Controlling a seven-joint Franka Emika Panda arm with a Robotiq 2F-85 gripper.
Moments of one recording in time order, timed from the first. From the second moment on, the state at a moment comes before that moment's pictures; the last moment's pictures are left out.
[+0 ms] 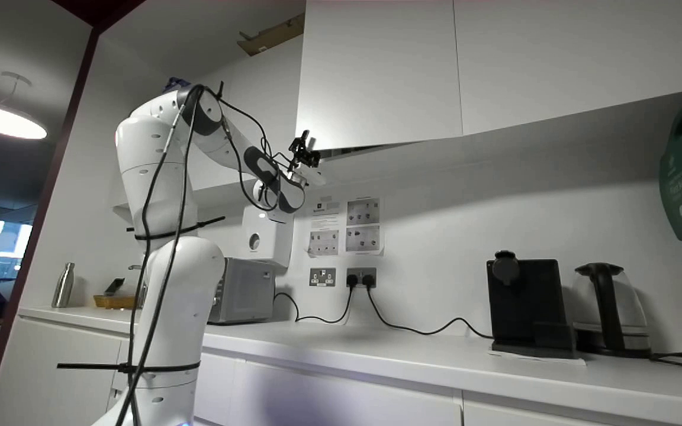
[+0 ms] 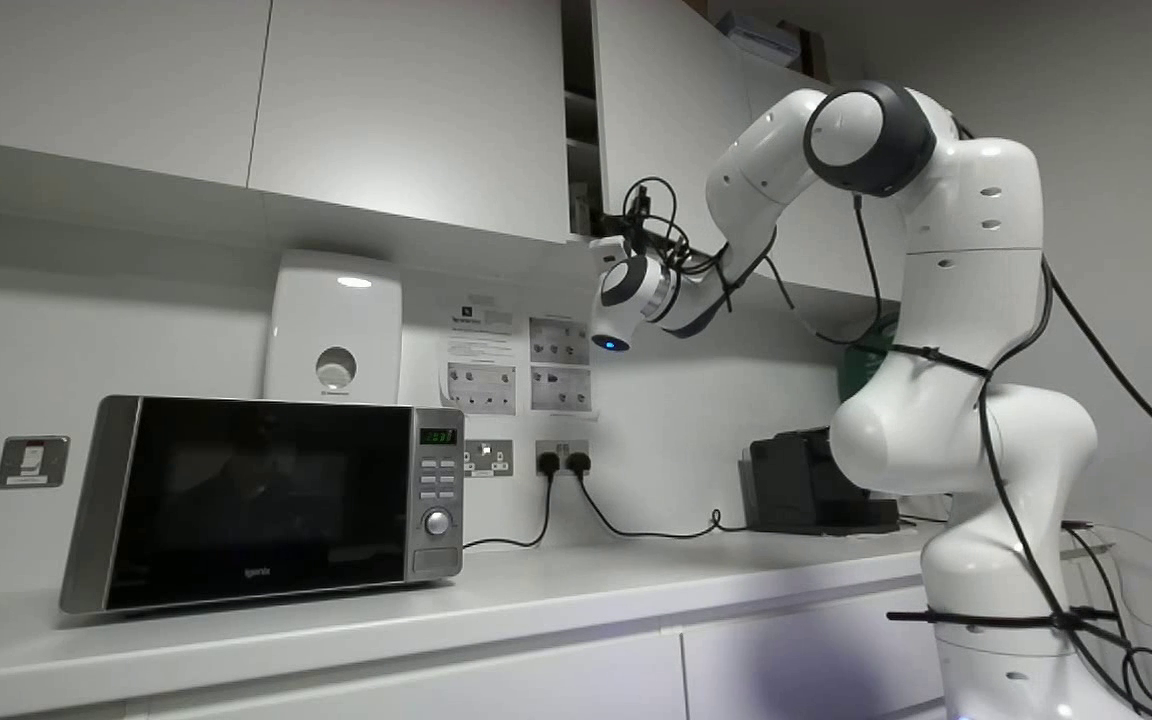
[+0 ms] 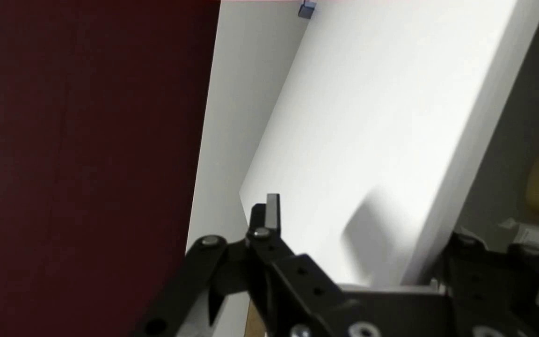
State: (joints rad) arm -0.36 -0.39 0.60 -2.19 -2.60 1.37 1.38
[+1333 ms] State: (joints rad) arm -0.29 -0.40 0.47 -2.27 -2.59 1.06 1.33
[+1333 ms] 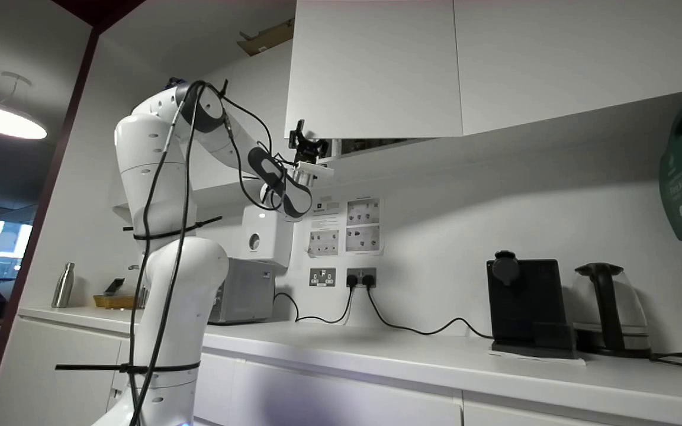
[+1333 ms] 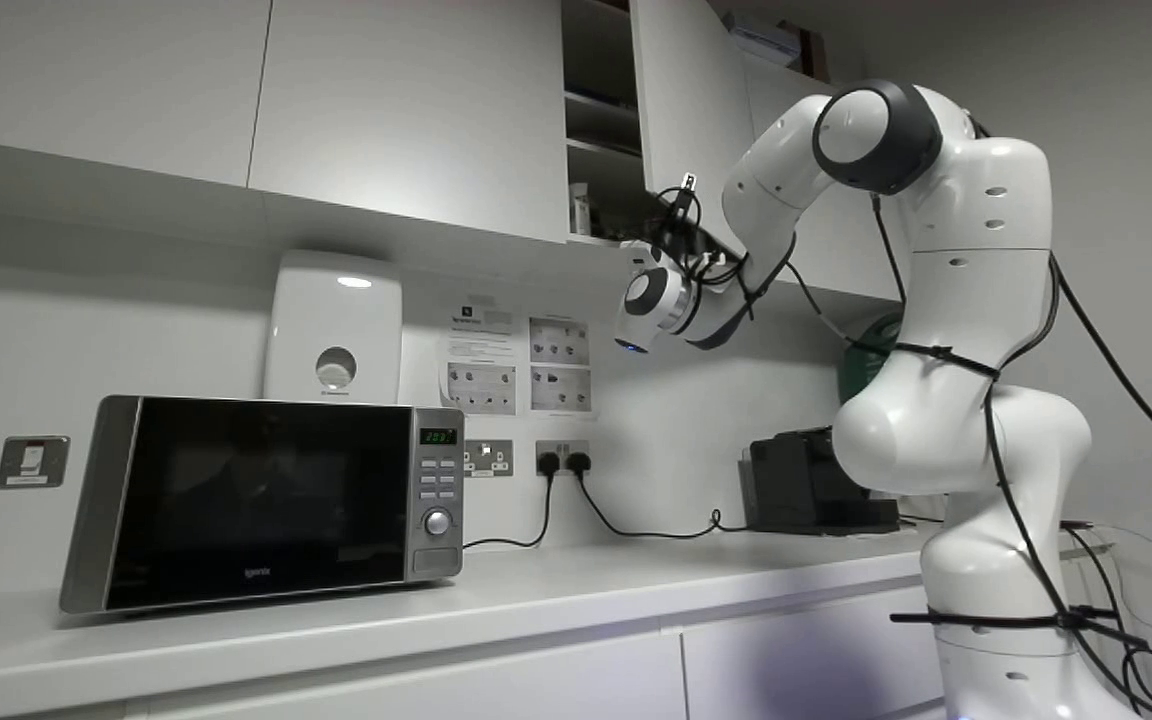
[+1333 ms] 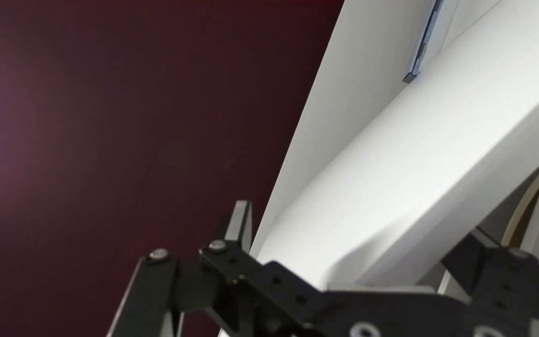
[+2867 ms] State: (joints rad) arm -0.05 -0.49 0.22 -2.39 -2.60 0.99 1.32
